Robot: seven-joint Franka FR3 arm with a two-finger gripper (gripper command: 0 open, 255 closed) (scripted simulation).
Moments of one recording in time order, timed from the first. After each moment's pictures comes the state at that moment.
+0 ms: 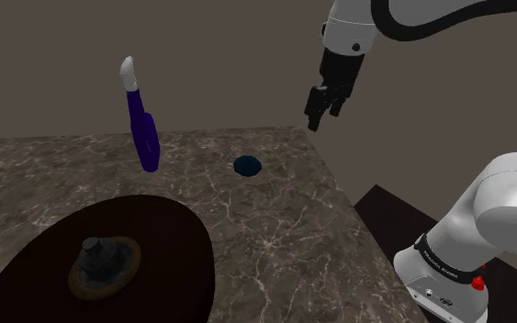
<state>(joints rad) 0.06 -0.56 0.24 -2.39 0.07 1.84 0.19</state>
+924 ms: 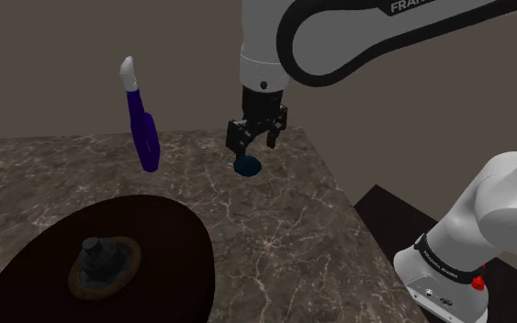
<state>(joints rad) 0.10 -0.15 0.46 -2.16 0.08 2.03 0.52</state>
